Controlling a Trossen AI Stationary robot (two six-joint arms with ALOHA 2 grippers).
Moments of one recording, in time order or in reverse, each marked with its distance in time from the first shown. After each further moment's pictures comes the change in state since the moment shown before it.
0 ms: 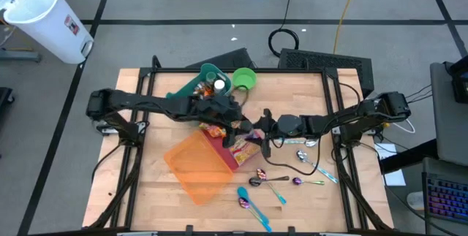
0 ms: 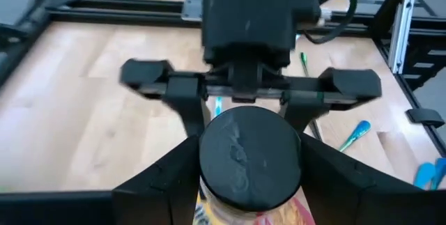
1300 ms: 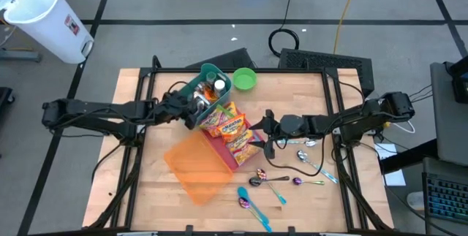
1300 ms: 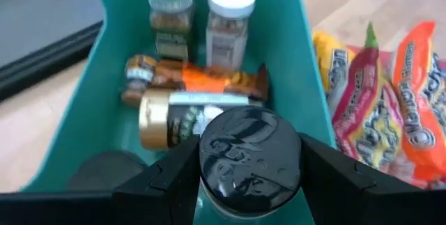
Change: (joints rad) left arm 0.112 -0.637 -0.749 -0.087 -0.514 -0.471; right arm 0.001 -0.055 -0.004 -0.036 -0.010 -0.039
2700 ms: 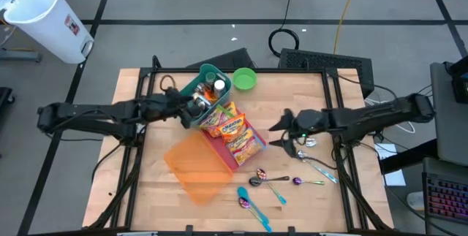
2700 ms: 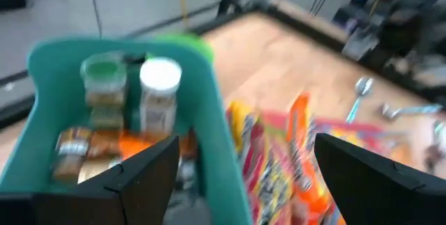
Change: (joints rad) left arm -0.003 -0.143 -0.018 0.185 0.133 0.084; right arm 0.000 -0.330 0.001 -0.460 -0.092 0.135
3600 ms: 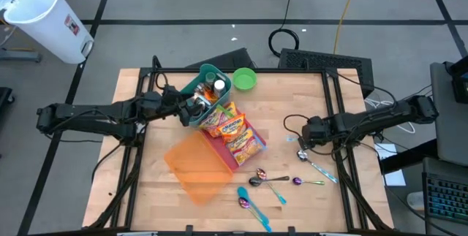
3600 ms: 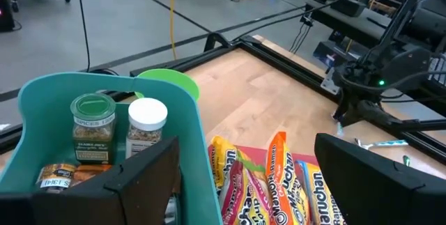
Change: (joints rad) left arm 0.000 -0.041 0.000 0.095 -0.001 0.006; right arm 0.004 -0.102 -0.226 -0.851 0.068 1.035
